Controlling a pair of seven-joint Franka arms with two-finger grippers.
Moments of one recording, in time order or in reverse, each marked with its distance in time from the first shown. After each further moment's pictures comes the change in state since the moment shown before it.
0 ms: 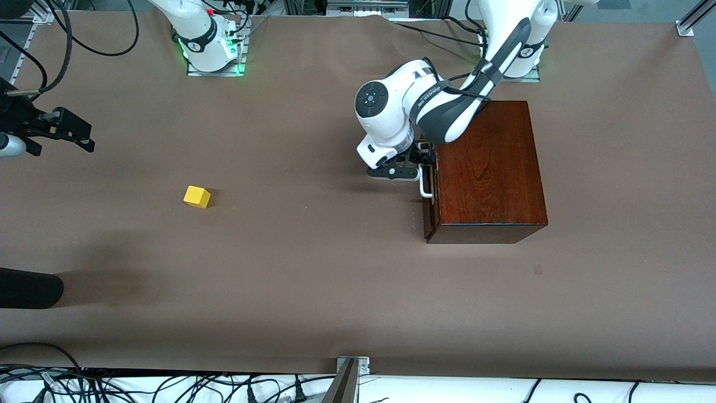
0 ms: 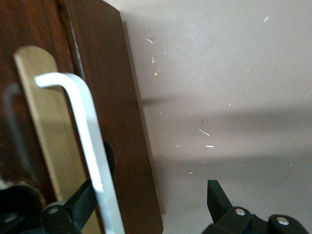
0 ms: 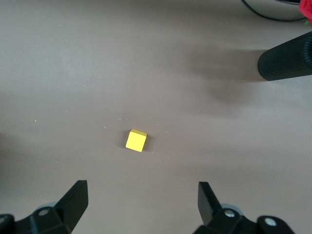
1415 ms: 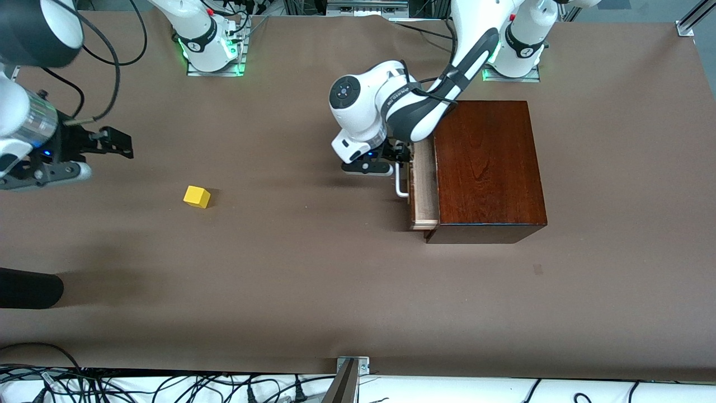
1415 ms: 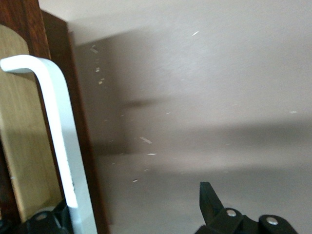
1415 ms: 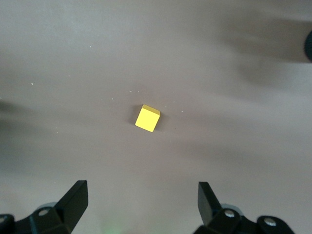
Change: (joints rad) left arm -0.108 0.097 0.009 0.116 0.014 0.078 -0.100; right arm 0.034 0.110 0.017 -0.017 0.004 -0.055 -0.045
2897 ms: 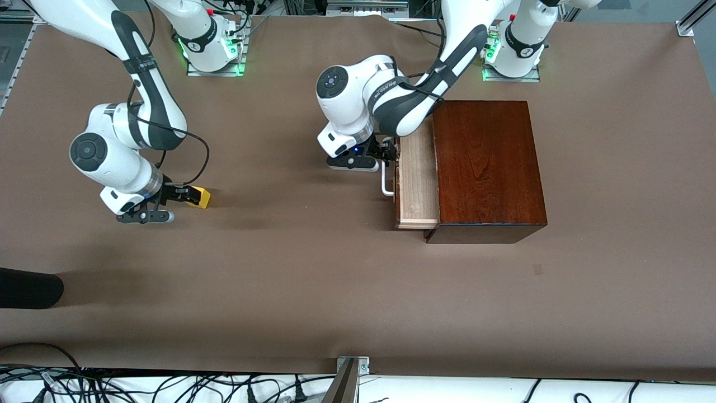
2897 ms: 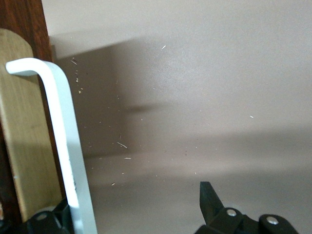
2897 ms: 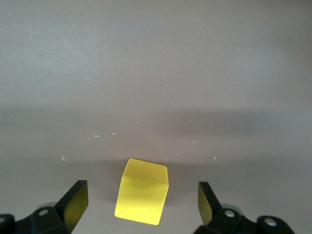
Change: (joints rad) left arm -0.047 0.025 0.012 0.059 0.011 -0.004 -0.009; right arm -0.001 0.159 -0.002 -0.574 0.024 0.845 0.176
